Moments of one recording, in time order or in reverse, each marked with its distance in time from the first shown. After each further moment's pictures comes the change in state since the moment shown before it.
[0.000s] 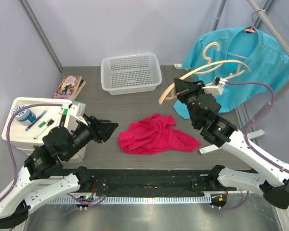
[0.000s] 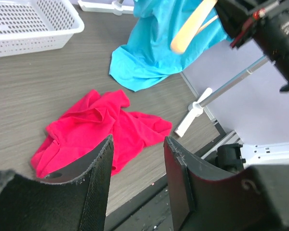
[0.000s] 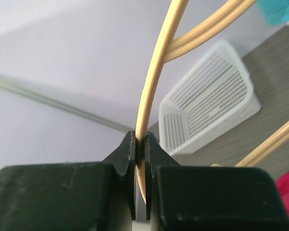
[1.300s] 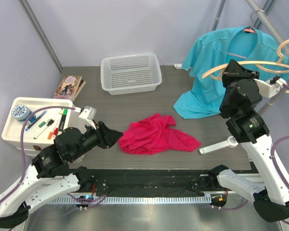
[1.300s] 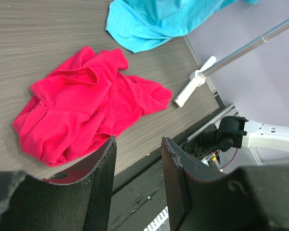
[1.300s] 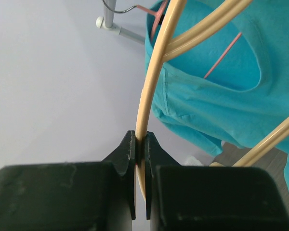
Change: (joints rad) left arm 0.000 -0.003 -0.097 -0.066 0.081 -0.115; right arm -0.400 -0.061 0.270 -0.237 0.211 0.047
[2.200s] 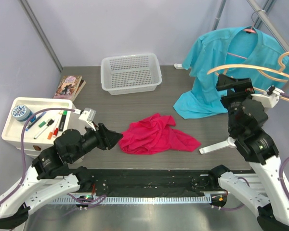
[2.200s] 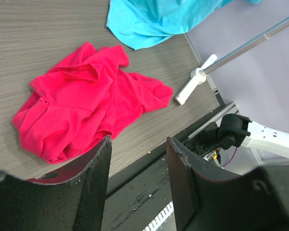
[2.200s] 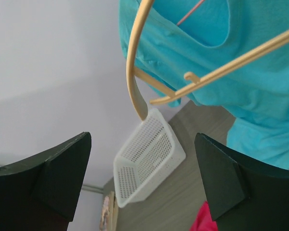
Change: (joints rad) left arm 0.000 -0.026 -0.025 0.002 0.006 -0.002; right arm -0.006 -0.208 -0.147 -0.187 -0.214 -0.100
